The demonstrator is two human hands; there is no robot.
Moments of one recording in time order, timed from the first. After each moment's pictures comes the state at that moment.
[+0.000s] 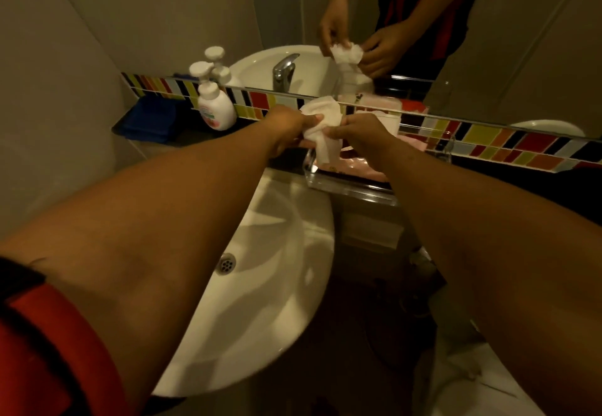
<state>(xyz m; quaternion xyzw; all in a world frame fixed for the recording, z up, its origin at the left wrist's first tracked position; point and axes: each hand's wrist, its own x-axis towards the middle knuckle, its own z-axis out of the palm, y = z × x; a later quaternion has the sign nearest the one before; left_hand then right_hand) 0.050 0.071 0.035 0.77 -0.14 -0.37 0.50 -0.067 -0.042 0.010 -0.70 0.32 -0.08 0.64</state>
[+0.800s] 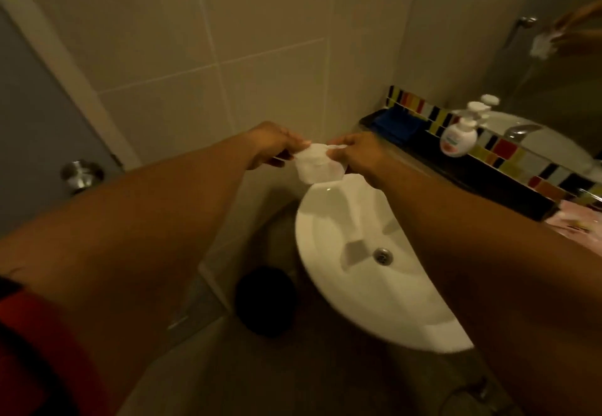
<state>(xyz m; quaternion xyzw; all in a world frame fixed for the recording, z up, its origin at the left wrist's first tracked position) 0.064 0.608 0.118 0.85 -0.01 -0.19 0.49 0.037 0.417 0.093 -0.83 0.06 0.05 0.55</state>
